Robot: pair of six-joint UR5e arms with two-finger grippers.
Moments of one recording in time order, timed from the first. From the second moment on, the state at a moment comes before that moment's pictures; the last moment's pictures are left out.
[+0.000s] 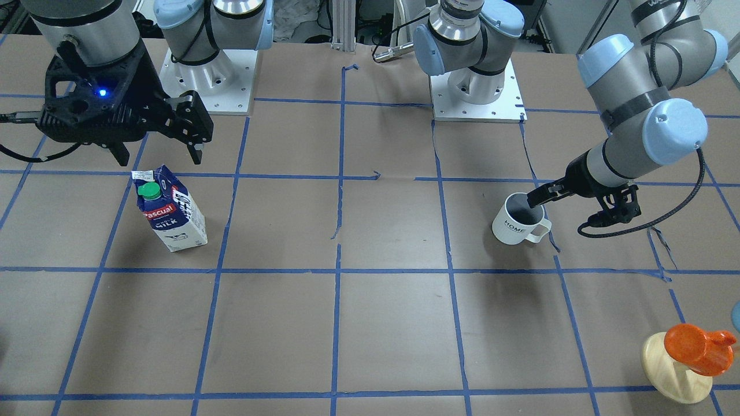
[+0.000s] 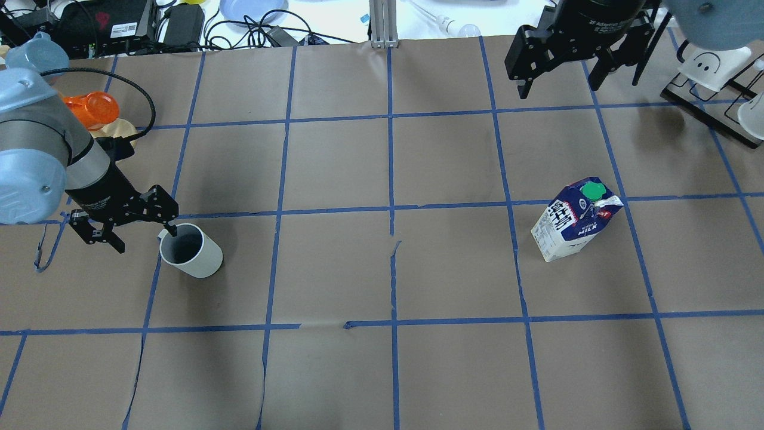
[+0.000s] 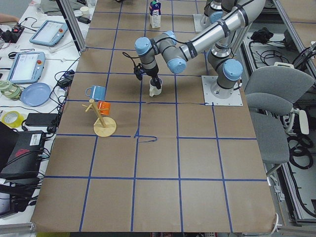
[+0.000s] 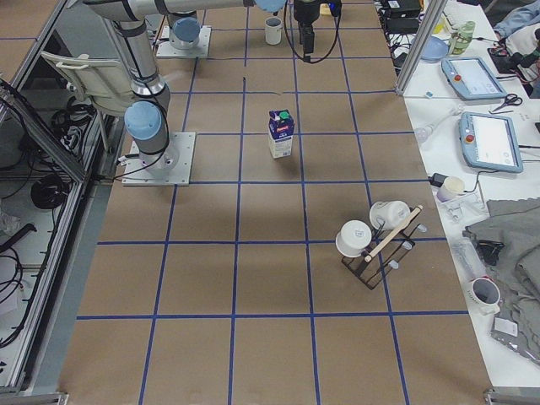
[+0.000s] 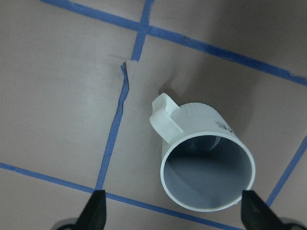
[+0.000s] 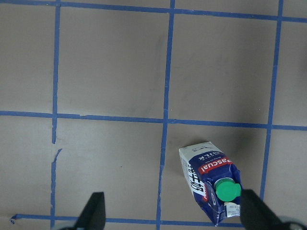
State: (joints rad) left arm -1.18 -1.70 -1.94 -1.34 1.61 0.05; right arm 1.60 -1.49 1.41 -1.56 -1.59 -0.03
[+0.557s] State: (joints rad) left arm -1.17 -1.78 -1.97 -1.32 1.61 0.04; right arm 1.59 -1.49 1.42 -1.56 -1.59 -0.04
